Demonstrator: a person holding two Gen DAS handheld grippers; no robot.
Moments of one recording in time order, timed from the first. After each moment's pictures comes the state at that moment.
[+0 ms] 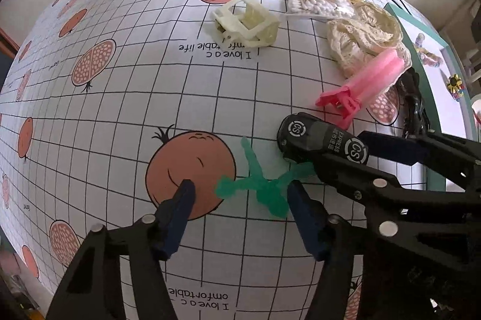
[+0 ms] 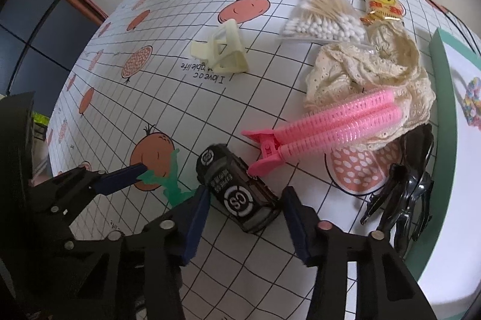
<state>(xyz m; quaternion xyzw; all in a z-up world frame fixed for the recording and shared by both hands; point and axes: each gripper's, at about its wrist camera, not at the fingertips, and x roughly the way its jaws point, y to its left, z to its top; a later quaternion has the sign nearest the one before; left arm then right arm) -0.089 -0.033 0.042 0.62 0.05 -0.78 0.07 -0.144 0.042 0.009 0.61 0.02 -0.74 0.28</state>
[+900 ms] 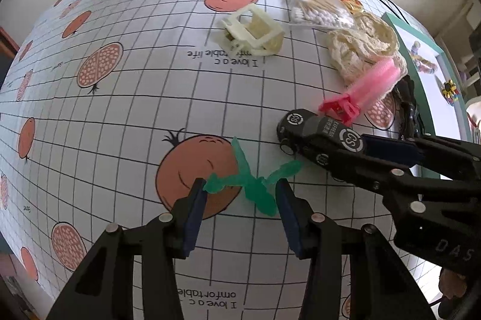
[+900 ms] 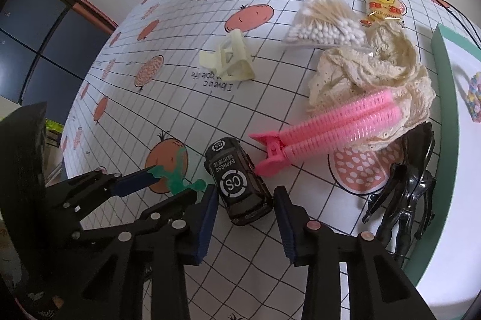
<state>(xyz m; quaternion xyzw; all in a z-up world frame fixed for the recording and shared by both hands) -0.109 -0.063 0.043 0.61 0.06 -0.79 0.05 -0.144 0.050 0.019 0.60 0.00 -0.74 0.31</state>
